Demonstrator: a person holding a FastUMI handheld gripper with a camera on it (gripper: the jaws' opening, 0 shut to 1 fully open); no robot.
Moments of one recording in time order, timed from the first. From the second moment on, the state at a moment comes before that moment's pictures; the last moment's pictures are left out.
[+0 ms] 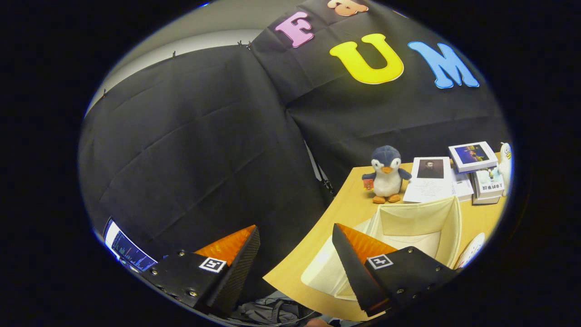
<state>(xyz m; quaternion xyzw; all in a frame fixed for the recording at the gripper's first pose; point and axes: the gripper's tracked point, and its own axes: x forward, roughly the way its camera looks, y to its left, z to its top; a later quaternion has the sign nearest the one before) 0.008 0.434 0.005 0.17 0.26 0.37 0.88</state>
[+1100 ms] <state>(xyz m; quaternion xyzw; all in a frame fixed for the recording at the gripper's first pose) 0.061 0.188 -0.066 0.13 0.28 0.20 0.93</state>
